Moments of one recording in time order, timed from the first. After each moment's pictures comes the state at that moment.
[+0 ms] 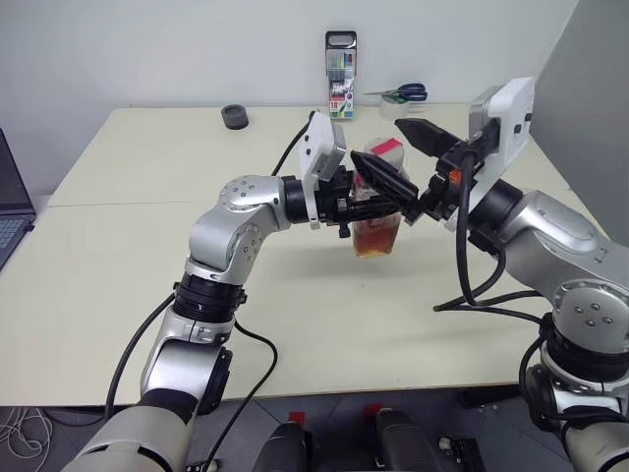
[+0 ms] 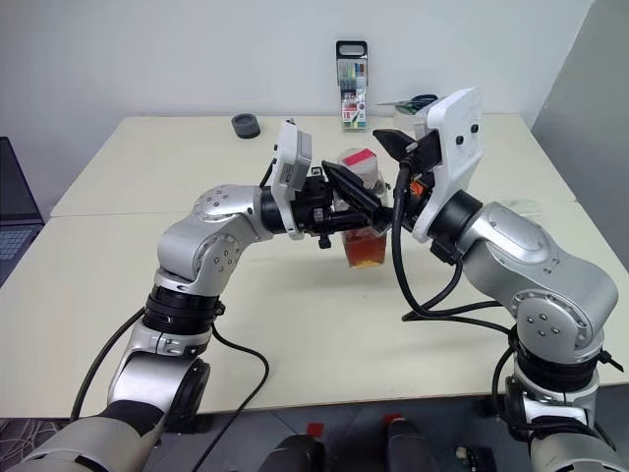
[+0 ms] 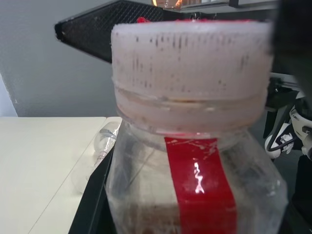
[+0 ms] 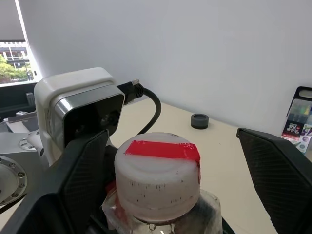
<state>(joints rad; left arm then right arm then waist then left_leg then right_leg) -0.88 0.31 -0.12 0.04 -0.49 0.49 -1.04 -0.72 -0.45 -0.10 -0.66 0.89 0.96 0.11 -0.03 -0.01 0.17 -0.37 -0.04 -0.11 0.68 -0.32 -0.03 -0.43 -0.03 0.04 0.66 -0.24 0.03</state>
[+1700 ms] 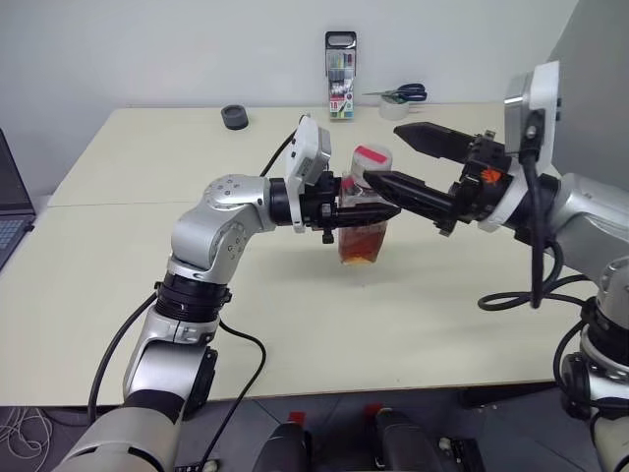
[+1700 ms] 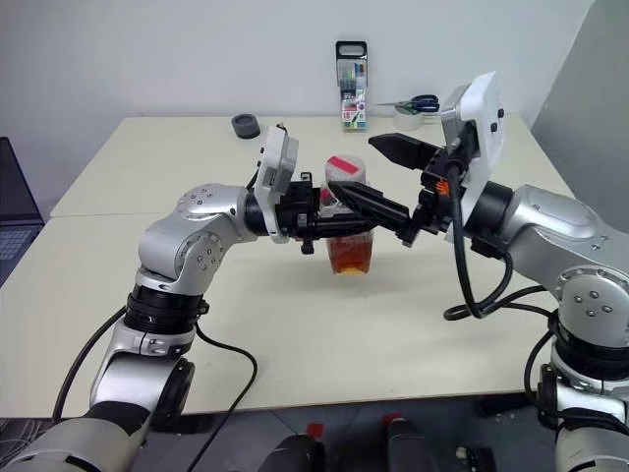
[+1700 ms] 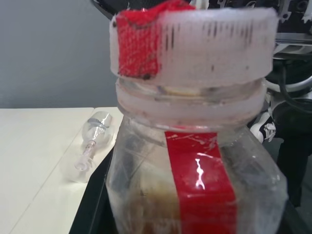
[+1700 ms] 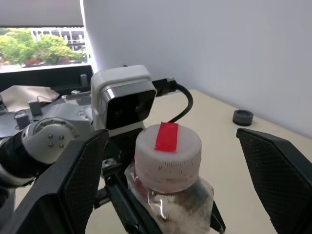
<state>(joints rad) -0.88 0.39 -0.12 0.04 -0.53 0.52 -1.12 -0.76 -0.59 -0.17 -0.58 1.04 1.00 0.33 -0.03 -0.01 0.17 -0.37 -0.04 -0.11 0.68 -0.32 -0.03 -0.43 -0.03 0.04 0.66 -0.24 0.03</state>
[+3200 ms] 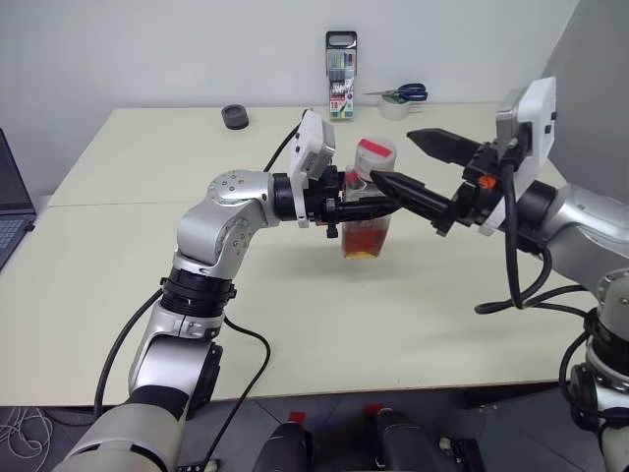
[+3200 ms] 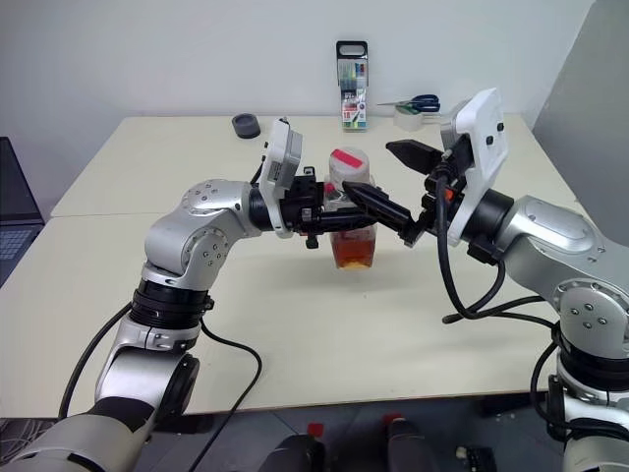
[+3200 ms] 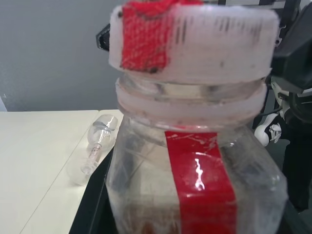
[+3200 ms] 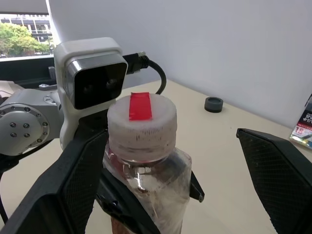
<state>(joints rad) -0.90 0.37 -0.12 0.07 -0.51 0.51 -1.12 -0.69 -0.66 -0.16 -0.61 1.02 0.97 0.28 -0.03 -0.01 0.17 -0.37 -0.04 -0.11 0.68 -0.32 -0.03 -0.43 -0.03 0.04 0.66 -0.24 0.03</state>
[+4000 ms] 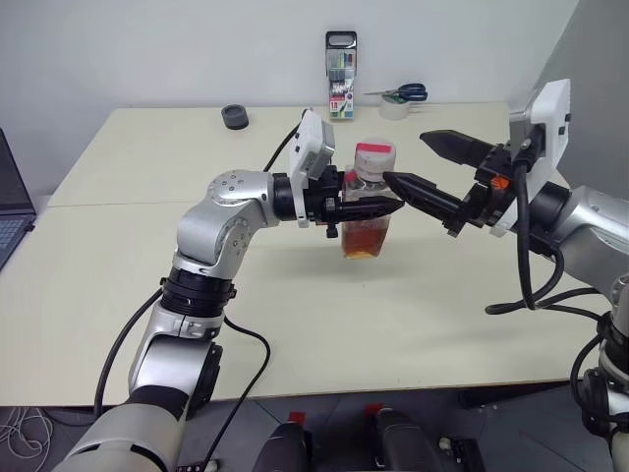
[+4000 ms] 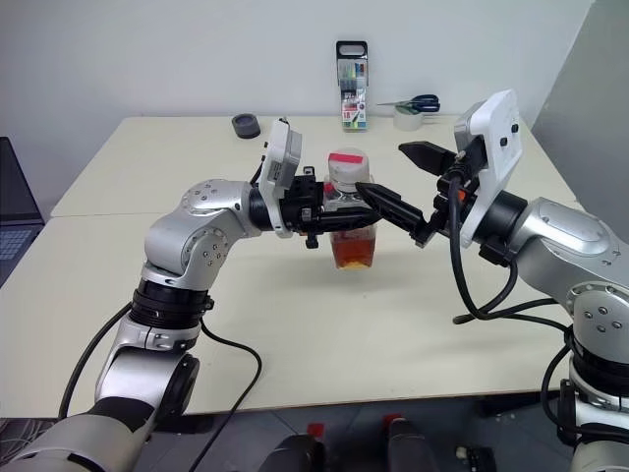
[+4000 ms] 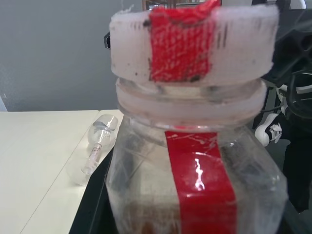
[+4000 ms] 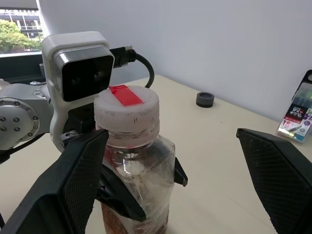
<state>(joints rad) -0.90 0.37 -0.12 0.07 -0.51 0.51 -1.12 -0.67 -0.70 -0.19 -0.61 1.04 0.97 0.28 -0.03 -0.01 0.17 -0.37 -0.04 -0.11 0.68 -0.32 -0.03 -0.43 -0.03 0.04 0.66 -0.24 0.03</state>
